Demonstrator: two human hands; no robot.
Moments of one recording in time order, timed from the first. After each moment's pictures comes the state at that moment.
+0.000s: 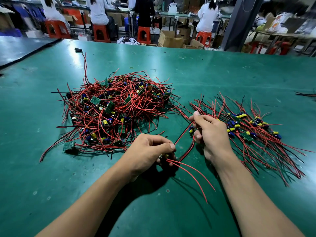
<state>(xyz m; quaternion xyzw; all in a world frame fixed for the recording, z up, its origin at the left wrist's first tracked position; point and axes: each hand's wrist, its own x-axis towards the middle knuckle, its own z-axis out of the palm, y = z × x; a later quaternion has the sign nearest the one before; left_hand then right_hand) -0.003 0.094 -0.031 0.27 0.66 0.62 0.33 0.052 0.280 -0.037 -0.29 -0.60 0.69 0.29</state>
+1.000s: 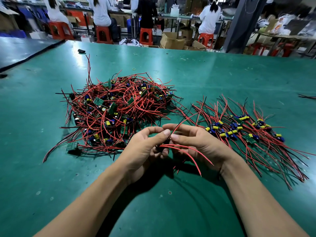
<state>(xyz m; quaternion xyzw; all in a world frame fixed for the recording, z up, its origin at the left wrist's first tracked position) -0.006 0.096 -0.027 0.12 0.49 0.78 0.38 0.066 0.259 -0.023 -0.09 -0.58 0.81 -0.03</state>
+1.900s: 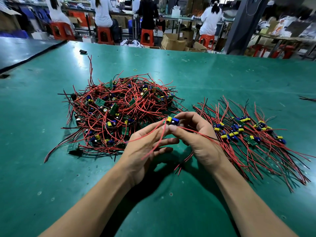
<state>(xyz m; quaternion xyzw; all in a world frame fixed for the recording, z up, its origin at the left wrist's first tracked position) -0.003 0.095 -0.020 0.12 0.48 0.81 0.33 0.060 0.240 -0.024 -0.07 -0.68 0.69 0.23</state>
